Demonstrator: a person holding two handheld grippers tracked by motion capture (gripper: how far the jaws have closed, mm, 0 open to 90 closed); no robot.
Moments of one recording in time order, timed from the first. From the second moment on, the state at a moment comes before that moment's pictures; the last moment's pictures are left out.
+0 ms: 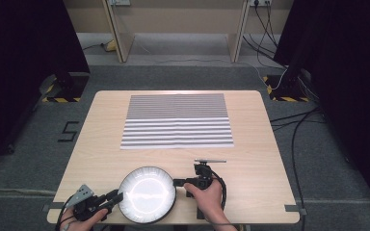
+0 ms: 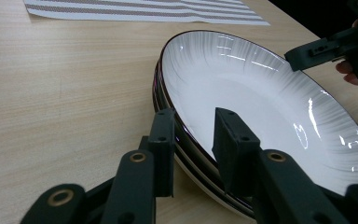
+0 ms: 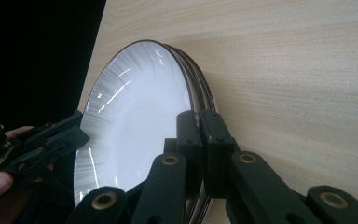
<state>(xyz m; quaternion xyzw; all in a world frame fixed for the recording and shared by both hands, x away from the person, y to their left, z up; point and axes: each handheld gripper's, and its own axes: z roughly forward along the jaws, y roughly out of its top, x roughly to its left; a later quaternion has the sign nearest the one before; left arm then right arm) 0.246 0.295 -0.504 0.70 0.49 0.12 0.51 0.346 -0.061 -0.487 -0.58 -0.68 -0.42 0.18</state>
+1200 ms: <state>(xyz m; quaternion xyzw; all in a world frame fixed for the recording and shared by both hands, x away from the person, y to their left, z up) 0.243 0.291 -0.503 0.71 0.48 0.14 0.49 0.352 -0.047 -0.494 -0.58 -0.66 -0.41 0.24</state>
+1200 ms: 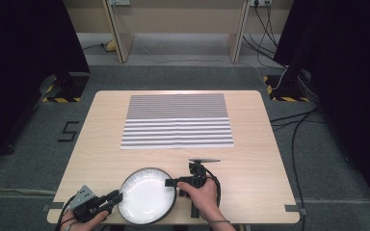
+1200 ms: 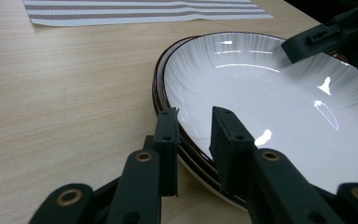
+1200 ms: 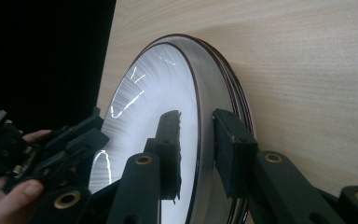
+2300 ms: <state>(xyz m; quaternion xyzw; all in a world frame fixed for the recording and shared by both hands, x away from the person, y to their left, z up) 0.243 0.312 -0.497 0.66 0.51 0.16 0.53 0.358 -0.053 -0.505 -0.58 -0.62 -0.45 0.27</state>
